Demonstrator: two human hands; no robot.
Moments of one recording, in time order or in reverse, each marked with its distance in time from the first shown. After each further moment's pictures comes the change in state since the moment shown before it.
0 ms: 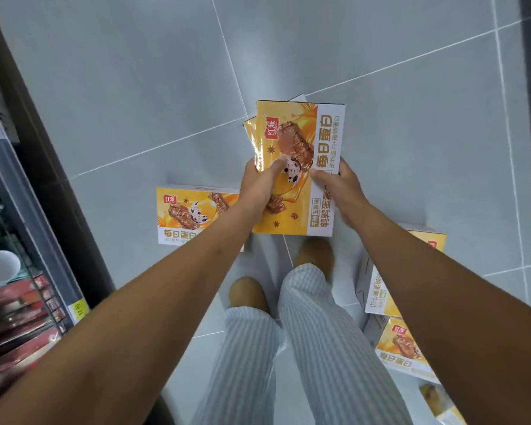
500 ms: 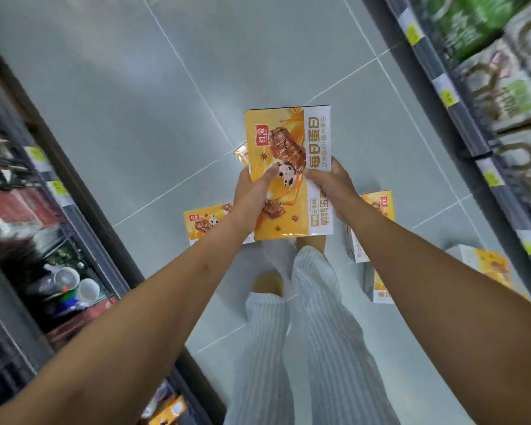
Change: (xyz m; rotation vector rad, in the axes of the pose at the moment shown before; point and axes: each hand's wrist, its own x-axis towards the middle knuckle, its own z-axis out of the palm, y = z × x) left_hand -0.208 0.035 -0.057 0.114 -0.140 0.192; right_hand -0.229 -0.070 -0.013 0.184 0.141 -0.112
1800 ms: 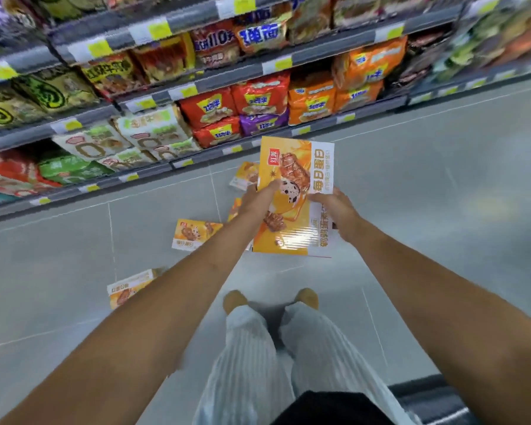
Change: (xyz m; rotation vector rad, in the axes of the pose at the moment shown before) left_hand -0.560 -0.255 0.311 1.136 -0.735 0.354; right_hand -0.623 0.309 -0.305 0.945 0.842 0.006
